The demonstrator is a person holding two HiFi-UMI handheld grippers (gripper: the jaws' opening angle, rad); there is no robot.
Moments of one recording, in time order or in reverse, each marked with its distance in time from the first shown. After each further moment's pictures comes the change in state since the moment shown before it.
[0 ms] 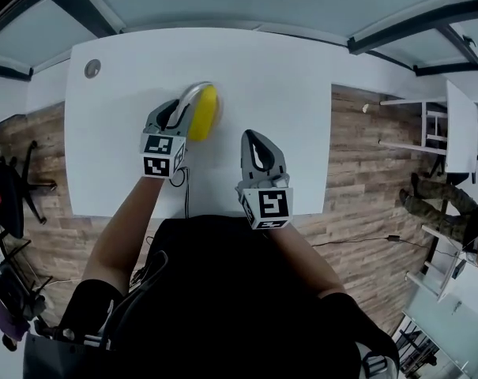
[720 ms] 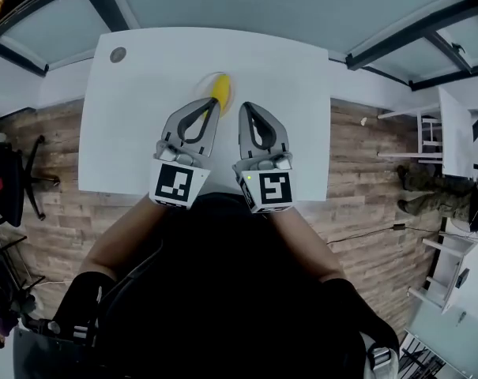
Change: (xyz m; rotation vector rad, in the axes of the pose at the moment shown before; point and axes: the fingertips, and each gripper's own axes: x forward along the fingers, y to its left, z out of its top) left arm -0.169 -0.100 0.132 0.179 -0.529 -0.051; right arm -0.036 0.068 0.094 -0.111 -0.288 0.071
